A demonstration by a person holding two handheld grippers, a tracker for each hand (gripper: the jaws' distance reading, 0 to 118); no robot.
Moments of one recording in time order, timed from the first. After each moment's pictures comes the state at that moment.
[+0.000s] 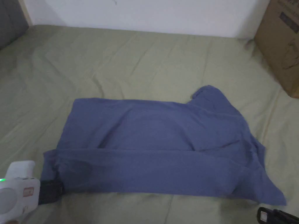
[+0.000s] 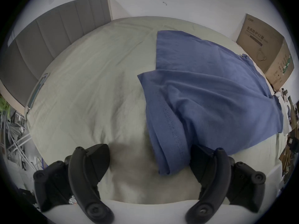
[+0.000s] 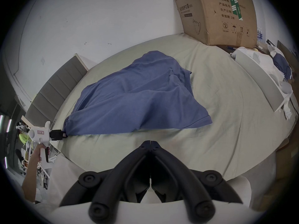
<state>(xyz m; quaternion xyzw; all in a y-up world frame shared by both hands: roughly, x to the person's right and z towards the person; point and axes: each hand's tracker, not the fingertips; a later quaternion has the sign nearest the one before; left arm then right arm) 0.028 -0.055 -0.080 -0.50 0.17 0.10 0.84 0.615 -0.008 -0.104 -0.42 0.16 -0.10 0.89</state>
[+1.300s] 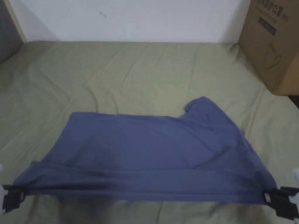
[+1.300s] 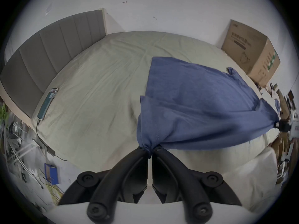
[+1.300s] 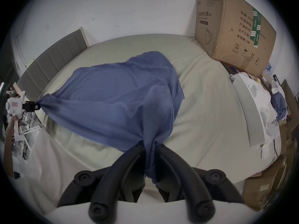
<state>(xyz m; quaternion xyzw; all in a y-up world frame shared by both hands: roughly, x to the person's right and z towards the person) 0.027 0.018 -0.015 -0.47 0.11 0.07 0.87 0.643 0.025 -0.121 -0.45 0.18 0.05 0.87</state>
